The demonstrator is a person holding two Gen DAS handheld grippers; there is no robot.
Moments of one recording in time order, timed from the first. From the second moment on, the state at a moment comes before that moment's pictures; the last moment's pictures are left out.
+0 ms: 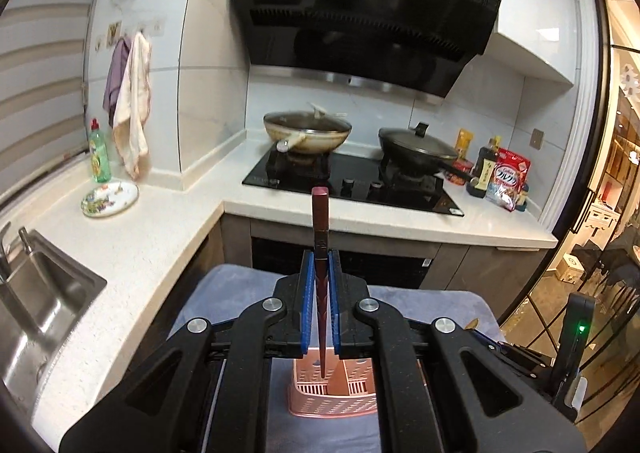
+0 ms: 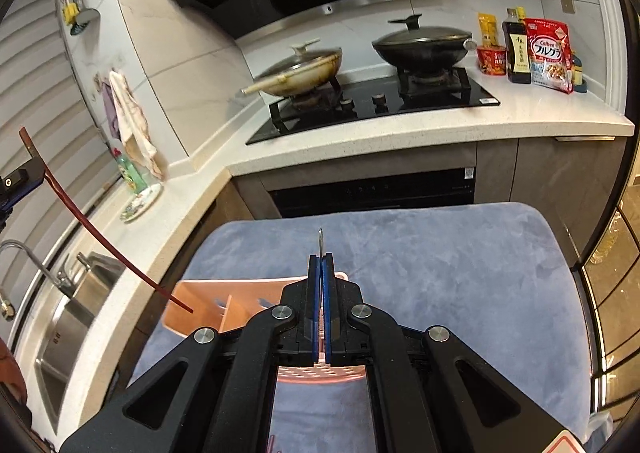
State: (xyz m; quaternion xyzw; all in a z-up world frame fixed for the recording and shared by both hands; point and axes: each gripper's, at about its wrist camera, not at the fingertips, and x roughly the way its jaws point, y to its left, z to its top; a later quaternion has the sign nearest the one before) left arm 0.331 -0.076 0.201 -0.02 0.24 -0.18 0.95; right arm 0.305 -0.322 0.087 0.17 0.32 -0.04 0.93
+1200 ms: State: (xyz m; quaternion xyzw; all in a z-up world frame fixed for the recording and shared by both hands) left arm 0.147 -0.007 0.055 0.06 0.38 -0.12 0.92; right arm 0.053 -0.266 0.005 0.15 0.40 -0.01 0.91
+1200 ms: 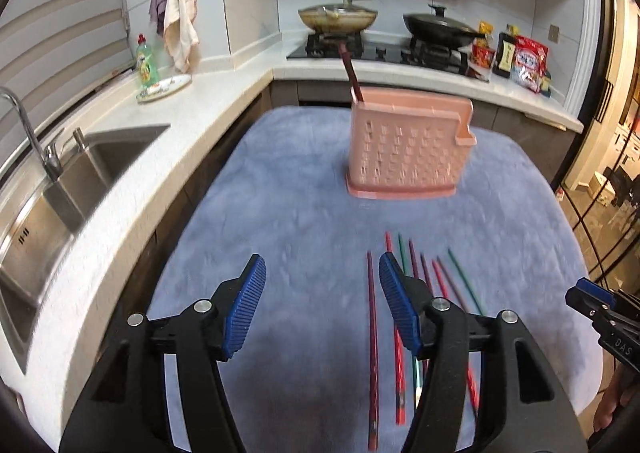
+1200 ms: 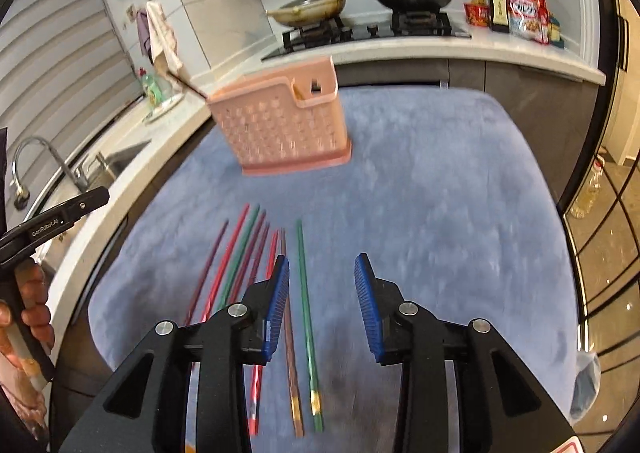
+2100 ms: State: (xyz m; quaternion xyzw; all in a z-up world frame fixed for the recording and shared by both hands) left arm 0.071 0.004 -0.041 0.07 0.46 -0.14 0.87; right arm 0.012 -0.227 -0.075 0.09 0.48 -0.02 0.87
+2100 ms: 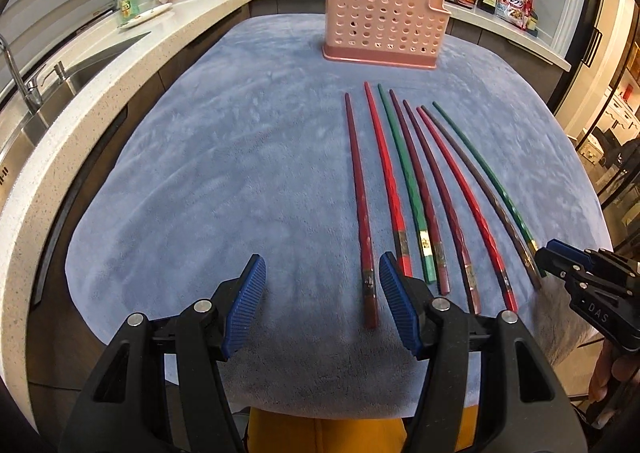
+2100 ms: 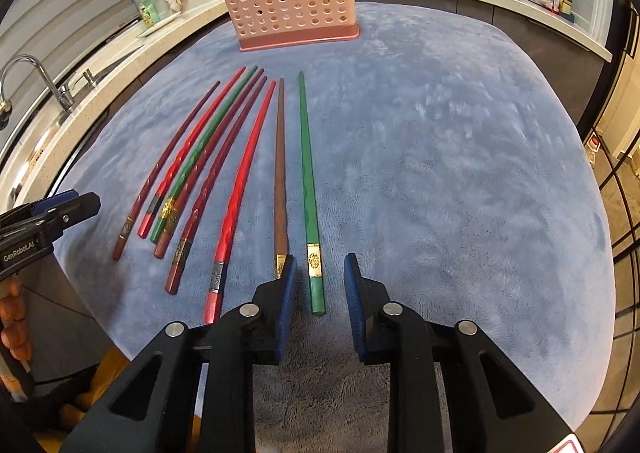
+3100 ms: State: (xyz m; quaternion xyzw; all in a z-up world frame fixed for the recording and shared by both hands) left arm 0.074 -0.004 -0.077 0.07 0.50 -0.14 0.85; right arm 0.010 -0.232 -0.083 0.10 0.47 -0.03 0.88
